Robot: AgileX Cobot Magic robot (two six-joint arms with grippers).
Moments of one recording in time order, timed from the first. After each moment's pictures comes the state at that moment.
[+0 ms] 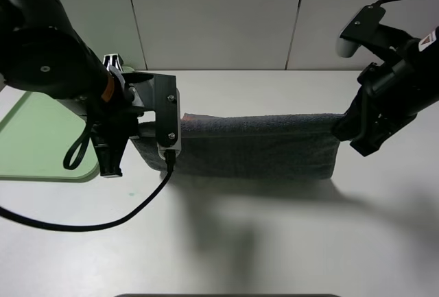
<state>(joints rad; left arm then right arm) -0.75 1.58 -0.90 0.52 0.58 0.40 0.33 1.34 -0.86 0.24 0.81 -0.68</state>
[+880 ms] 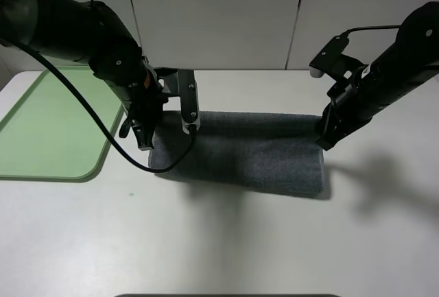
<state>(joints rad) -0.60 1.89 -1.11 0.52 0.41 0.47 0.26 1.63 -0.87 0.15 0.47 -0.68</state>
